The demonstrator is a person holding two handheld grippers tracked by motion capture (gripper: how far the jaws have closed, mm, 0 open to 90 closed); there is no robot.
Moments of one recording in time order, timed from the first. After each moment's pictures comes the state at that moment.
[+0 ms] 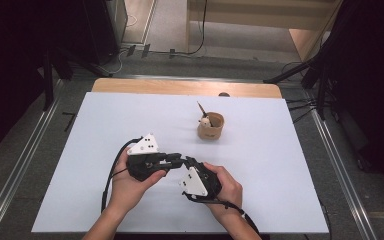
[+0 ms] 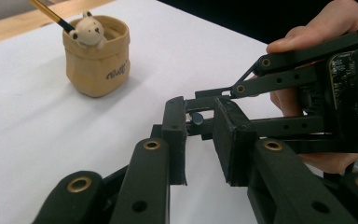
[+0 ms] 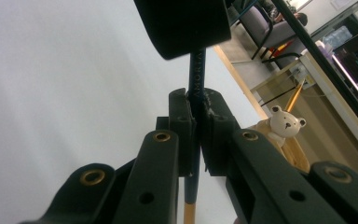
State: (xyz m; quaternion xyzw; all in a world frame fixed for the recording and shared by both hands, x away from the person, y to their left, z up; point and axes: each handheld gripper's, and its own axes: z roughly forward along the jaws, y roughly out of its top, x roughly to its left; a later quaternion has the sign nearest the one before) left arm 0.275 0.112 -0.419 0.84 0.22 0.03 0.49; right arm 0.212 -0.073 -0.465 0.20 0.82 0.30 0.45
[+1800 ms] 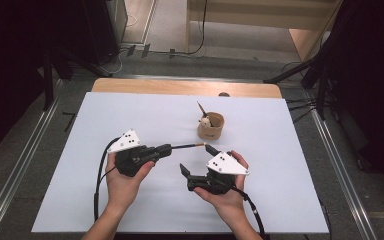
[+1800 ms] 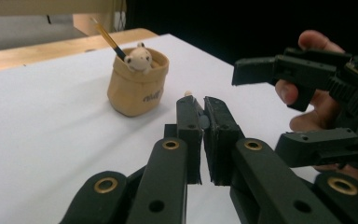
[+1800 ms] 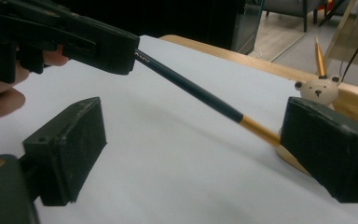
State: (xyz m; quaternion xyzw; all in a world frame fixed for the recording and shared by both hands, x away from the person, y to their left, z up) left arm 0.283 0.144 -0.426 0.77 0.28 0.06 0.57; right arm 0.222 -0.110 -0.452 0.40 0.71 0.52 0.25
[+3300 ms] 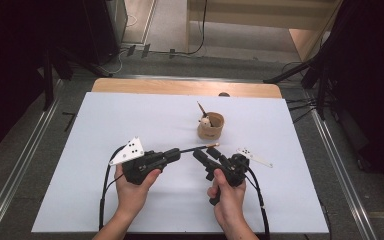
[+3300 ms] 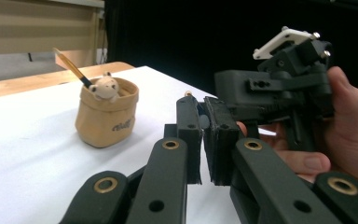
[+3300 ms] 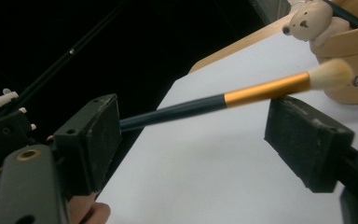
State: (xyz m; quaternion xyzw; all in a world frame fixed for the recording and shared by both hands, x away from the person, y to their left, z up) left arm 0.267 0.127 -0.439 0.74 0.24 0.05 0.63; right arm 0.241 -0.147 -0.475 0.55 0.52 0.66 0.00
